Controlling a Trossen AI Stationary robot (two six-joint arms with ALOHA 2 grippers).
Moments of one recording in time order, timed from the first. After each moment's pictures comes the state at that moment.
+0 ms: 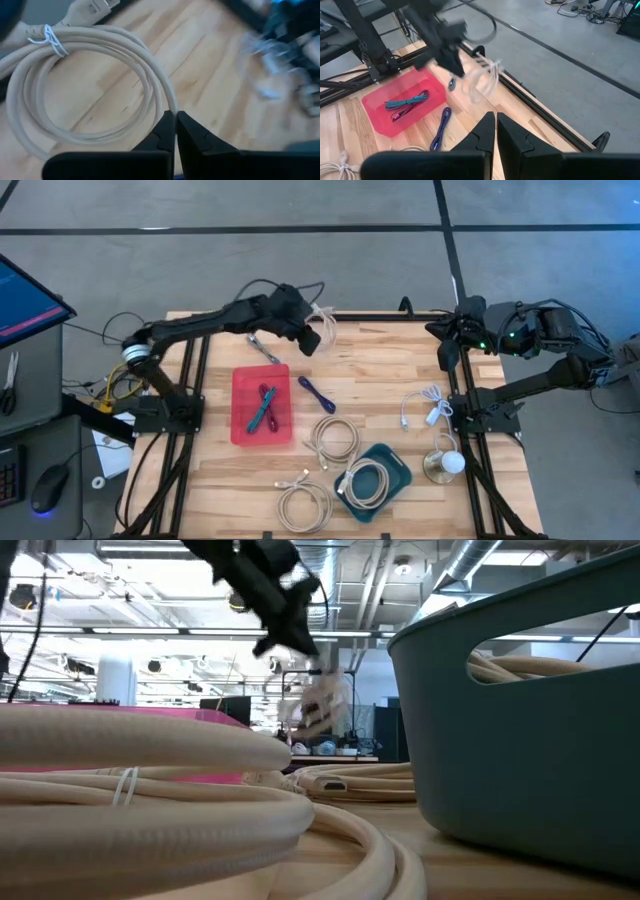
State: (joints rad) left arm 0.43 1.65 1.37 -0.49 0.15 -0.26; right arm 0.02 0.95 1.53 -1.16 0.53 0.41
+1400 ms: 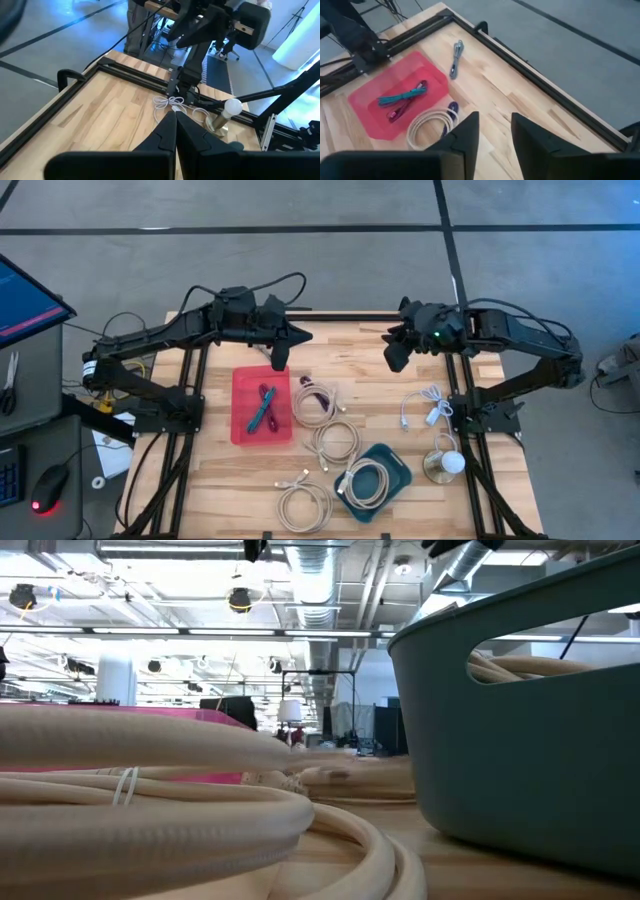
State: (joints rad) left arm 0.22 1.30 1.37 -0.38 0.12 -0.21; right arm -0.08 1.22 1.53 -1.03 0.42 0.47
